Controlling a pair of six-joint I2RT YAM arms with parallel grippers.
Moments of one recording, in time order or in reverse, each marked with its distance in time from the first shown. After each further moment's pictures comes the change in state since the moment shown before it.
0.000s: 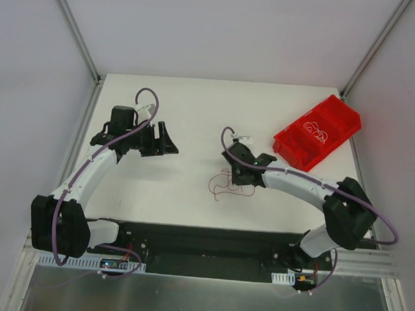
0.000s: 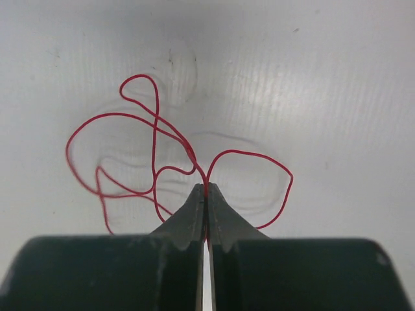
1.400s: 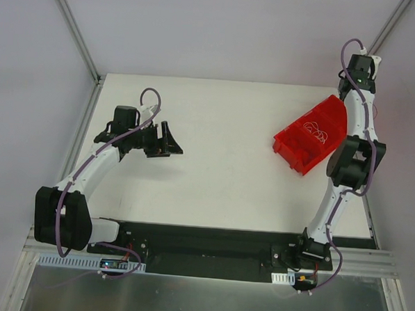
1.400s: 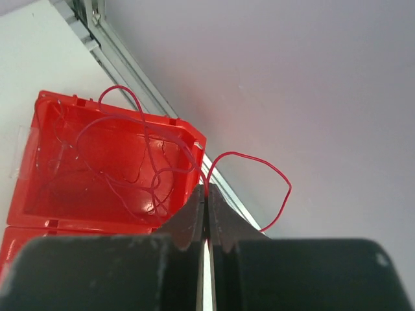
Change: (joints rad) left arm 0.000 0.056 -0.013 0.064 0.130 -0.052; right arm -1.052 0.561 1.131 -0.085 0.255 -0.650
